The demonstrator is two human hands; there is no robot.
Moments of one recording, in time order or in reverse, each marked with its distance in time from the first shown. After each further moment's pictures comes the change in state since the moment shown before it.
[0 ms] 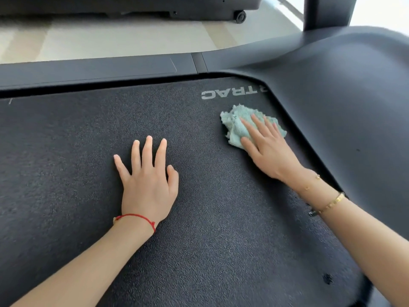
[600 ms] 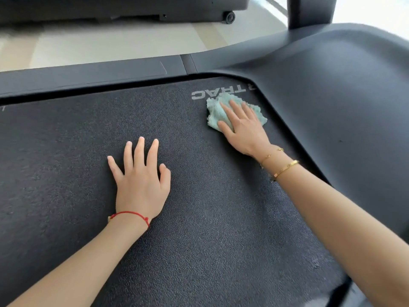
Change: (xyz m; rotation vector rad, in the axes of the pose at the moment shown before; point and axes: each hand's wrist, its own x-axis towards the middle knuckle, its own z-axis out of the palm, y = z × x) left_hand -0.001 -0.001 -0.001 -0.021 0.020 -0.003; right_hand 0.043 -0.017 0.005 0.003 0.022 0.039
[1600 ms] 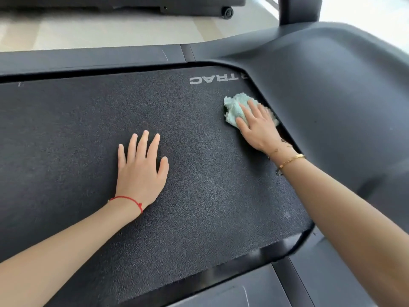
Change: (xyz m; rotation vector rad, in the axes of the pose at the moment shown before) left_hand -0.055 -0.009 -0.015 -0.047 -0.048 0.088; right_hand -0.066 0.034 -0.016 -0.021 -0.047 0.119
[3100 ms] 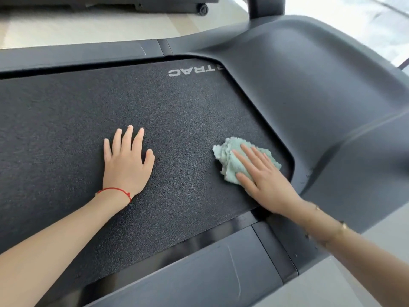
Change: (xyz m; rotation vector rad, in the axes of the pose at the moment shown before) left_hand -0.018 0.000 0.001 -0.021 0.051 0.039; right_hand -0.204 0.012 -0.005 0.042 -0.054 -0.183
